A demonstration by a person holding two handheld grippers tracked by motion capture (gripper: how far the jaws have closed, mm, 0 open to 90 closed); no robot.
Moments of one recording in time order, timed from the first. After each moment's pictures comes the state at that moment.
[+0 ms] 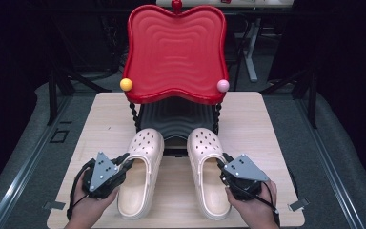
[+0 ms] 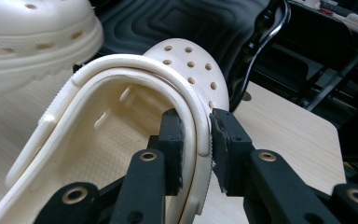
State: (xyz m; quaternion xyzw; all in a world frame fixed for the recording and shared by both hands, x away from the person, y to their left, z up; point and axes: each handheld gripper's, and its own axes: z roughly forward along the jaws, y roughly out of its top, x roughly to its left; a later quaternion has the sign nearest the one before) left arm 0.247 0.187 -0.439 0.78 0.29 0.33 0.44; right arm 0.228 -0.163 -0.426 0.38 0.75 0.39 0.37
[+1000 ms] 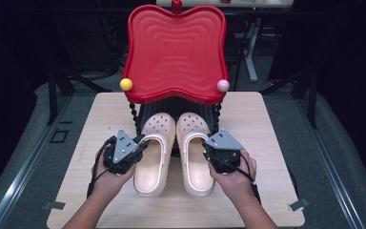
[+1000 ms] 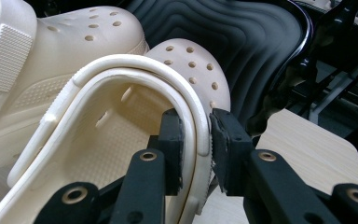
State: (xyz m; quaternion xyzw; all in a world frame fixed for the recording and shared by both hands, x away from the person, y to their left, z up) left arm 0.301 0.155 -0.433 0.78 0.29 0.33 0.44; right arm 0.288 -0.128 -0.419 0.39 0.75 0.39 0.36
